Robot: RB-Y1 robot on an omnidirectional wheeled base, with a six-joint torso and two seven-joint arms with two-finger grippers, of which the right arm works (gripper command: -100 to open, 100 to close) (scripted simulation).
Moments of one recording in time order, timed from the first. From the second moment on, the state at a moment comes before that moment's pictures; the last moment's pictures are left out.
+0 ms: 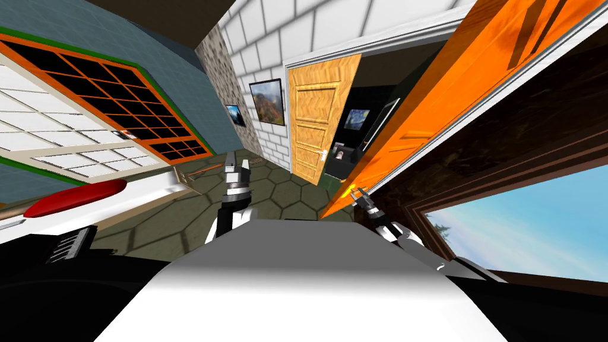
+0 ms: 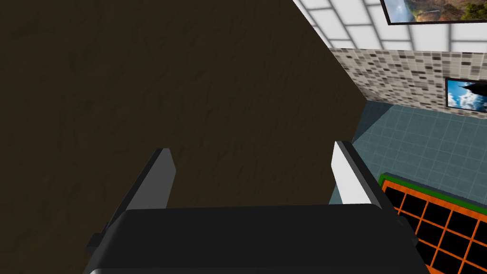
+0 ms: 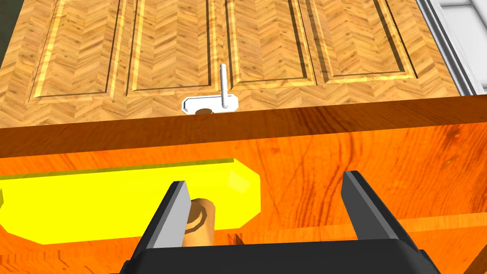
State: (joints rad) arm 0.10 -0.88 0.44 -0.82 -0.30 -1.16 -0.63
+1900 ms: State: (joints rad) arm 0.07 -0.81 0.44 -0.82 -0.26 -1.18 -0.59
